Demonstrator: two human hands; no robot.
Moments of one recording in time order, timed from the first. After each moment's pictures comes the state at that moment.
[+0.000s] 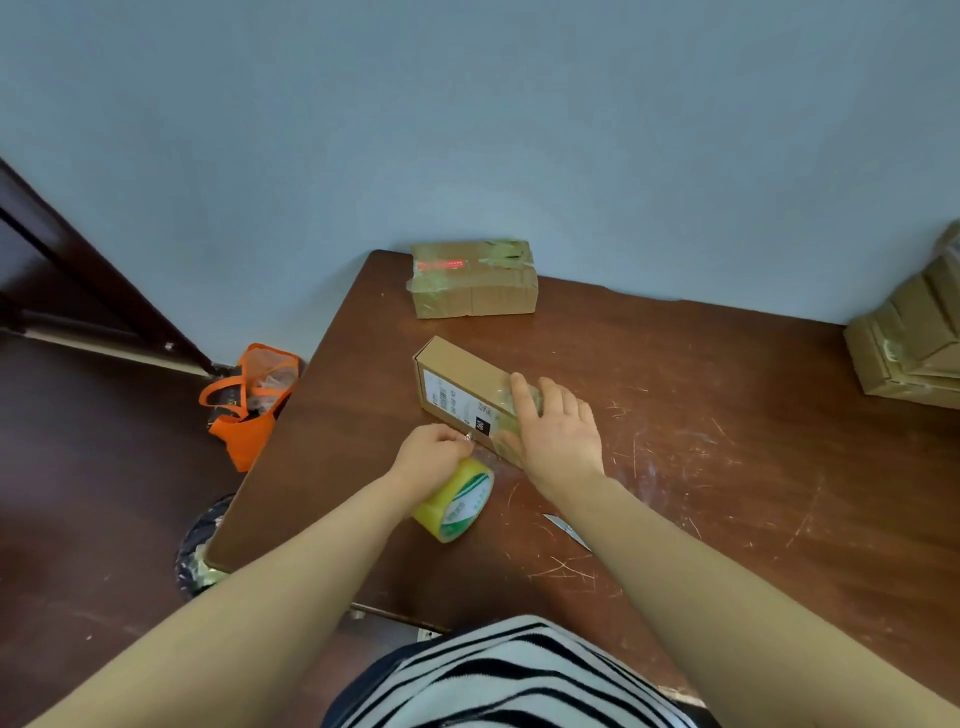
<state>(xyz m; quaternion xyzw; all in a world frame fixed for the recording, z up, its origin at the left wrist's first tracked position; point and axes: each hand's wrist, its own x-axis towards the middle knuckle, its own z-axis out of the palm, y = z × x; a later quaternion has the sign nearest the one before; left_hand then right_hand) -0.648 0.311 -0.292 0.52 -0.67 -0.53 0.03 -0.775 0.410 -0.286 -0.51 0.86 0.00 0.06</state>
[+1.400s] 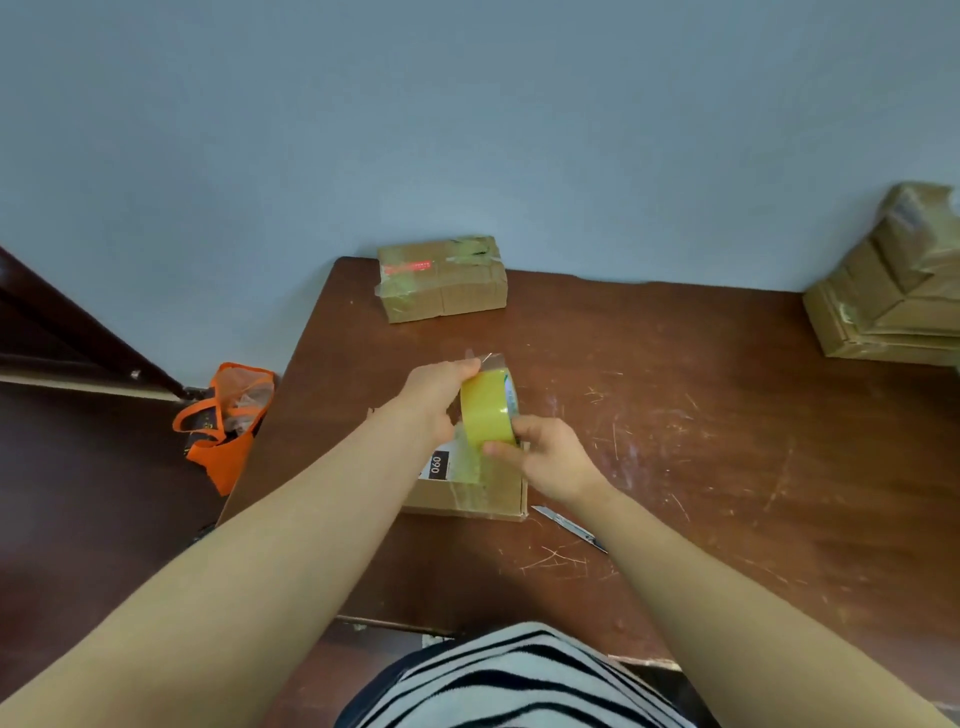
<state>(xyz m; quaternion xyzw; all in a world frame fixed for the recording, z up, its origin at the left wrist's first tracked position) -0.710 0.296 -0.232 0.54 -0.41 -0.73 0.10 -0.767 0.438 -0.263 -0.32 0.74 -0.43 0.41</state>
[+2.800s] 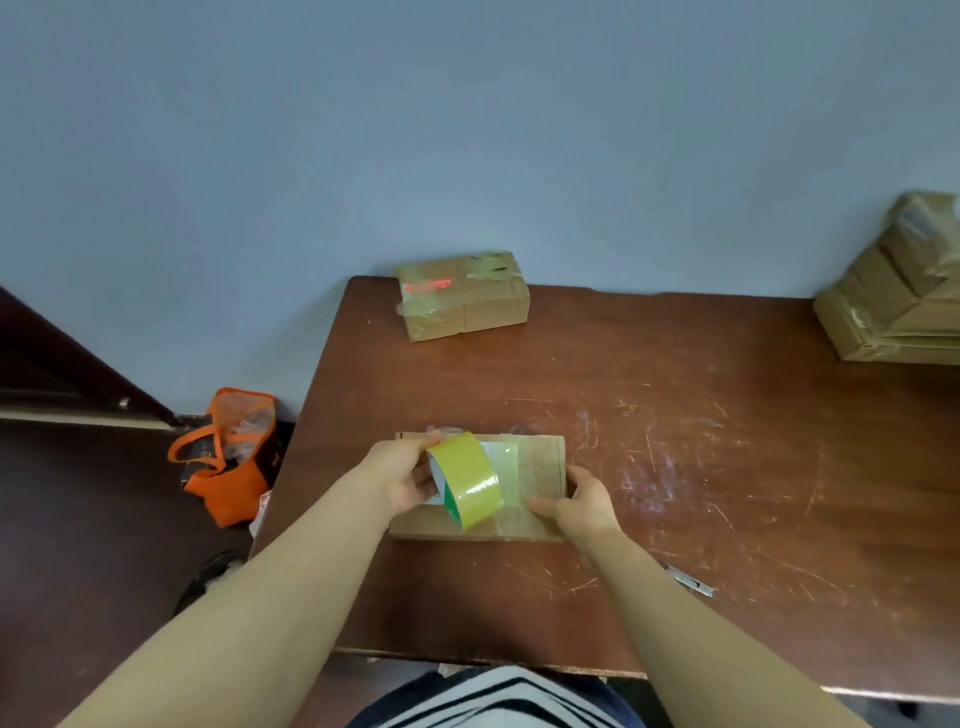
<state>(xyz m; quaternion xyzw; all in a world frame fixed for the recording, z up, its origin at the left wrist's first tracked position) -0.628 0.247 -0.289 0.56 -0.33 -0.76 0.01 -0.732 0.429 -0.320 -0.03 0.78 -0.49 0.38</state>
